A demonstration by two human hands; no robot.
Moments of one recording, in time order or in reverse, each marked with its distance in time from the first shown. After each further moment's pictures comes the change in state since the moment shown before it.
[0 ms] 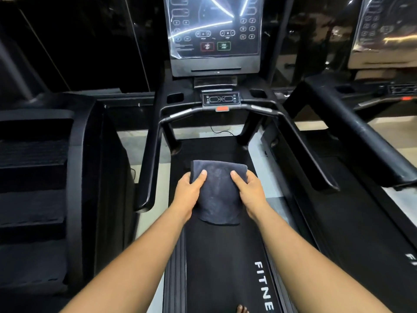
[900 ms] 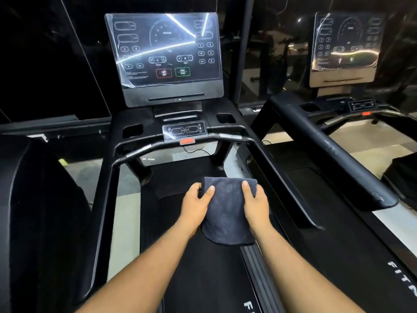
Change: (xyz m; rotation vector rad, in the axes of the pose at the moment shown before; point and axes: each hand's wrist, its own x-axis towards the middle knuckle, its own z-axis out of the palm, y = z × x) left_hand 0.165 0.023 0.141 0.197 -0.146 0.163; right_hand 0.163 -0.019 -0.088 -0.136 0.438 0.000
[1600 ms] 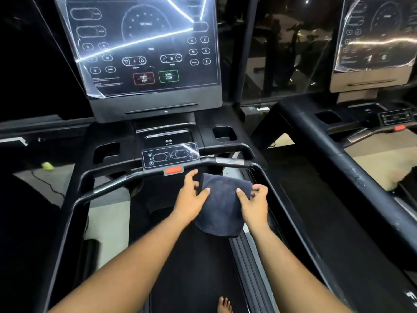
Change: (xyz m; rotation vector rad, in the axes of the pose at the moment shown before) left_hand 0.258 0.007 0.049 0.284 -0.054 -0.047; right_hand 0.248 0.012 0.063 -0.108 0.020 0.040
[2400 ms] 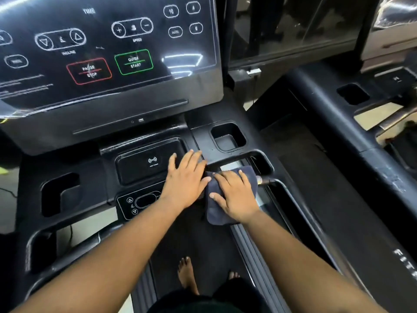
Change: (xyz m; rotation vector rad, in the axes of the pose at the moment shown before) left_hand 0.255 -0.013 -0.021 1.153 -0.073 0.665; right_hand 0.185 0.004 0.137 -1.004 -0.321 -0.704
